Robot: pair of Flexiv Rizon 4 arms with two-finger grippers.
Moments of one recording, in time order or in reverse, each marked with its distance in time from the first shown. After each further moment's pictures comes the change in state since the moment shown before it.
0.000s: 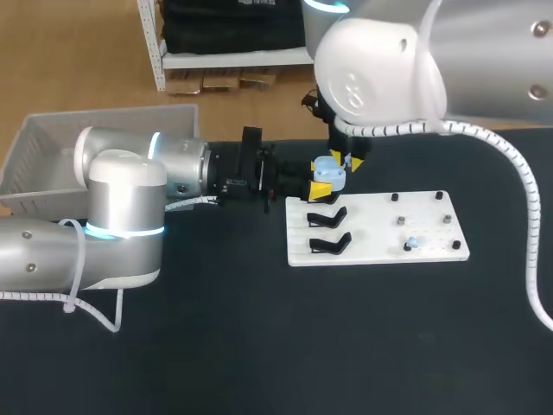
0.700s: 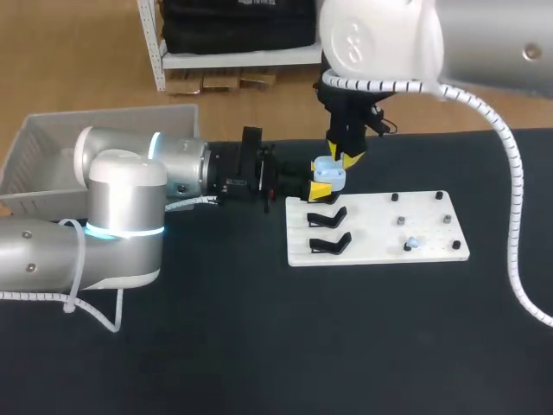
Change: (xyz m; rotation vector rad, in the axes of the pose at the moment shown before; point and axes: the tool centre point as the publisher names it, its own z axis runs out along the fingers) left arm 0.000 0.000 0.000 0.000 0.000 0.000; right arm -0.002 0.009 -0.002 -0.001 0.133 0.342
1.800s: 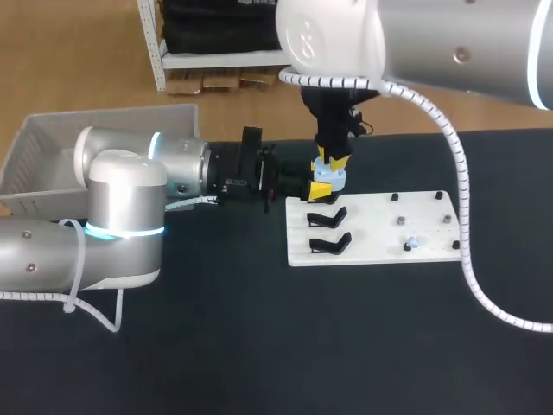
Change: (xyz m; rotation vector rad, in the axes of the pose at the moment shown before) left arm 0.000 0.000 0.000 0.000 0.000 0.000; right arm 0.007 0.015 0.014 0.083 -0.039 0.111
